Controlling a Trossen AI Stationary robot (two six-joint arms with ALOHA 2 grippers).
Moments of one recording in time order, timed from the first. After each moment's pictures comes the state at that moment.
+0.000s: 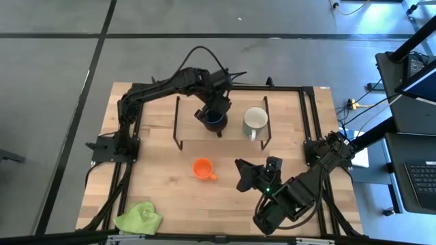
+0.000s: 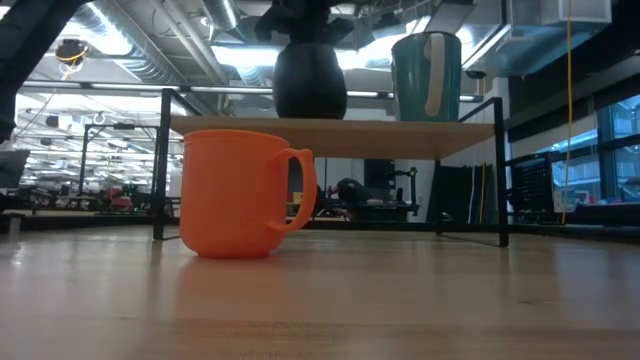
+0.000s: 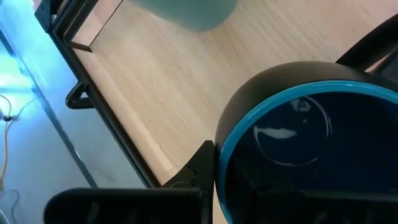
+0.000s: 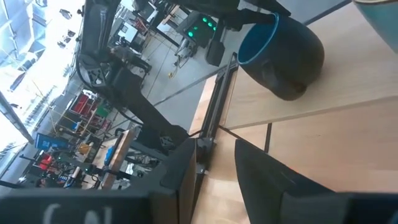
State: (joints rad) left arm 0.27 1.97 2.16 -1.29 0.00 0.98; right arm 0.72 1.93 2.03 -1.33 1.28 2.20
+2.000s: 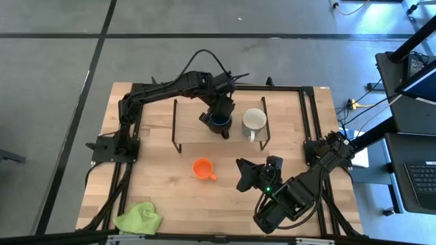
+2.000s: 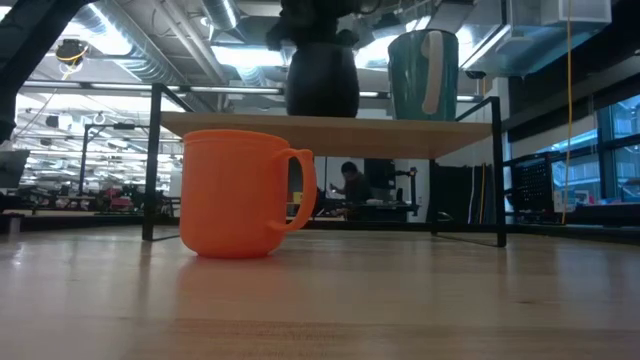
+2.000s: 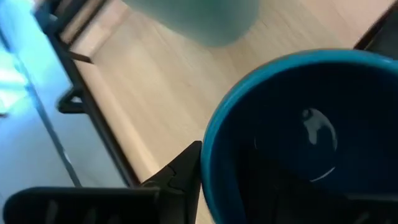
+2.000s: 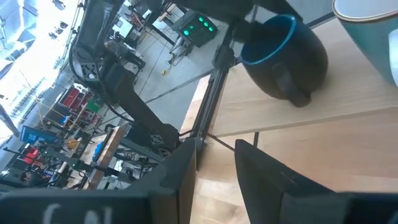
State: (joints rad) left arm 0.26 1.98 2.09 -1.19 0.03 0.91; right arm 0.72 1.93 2.03 -1.38 1.26 2.19
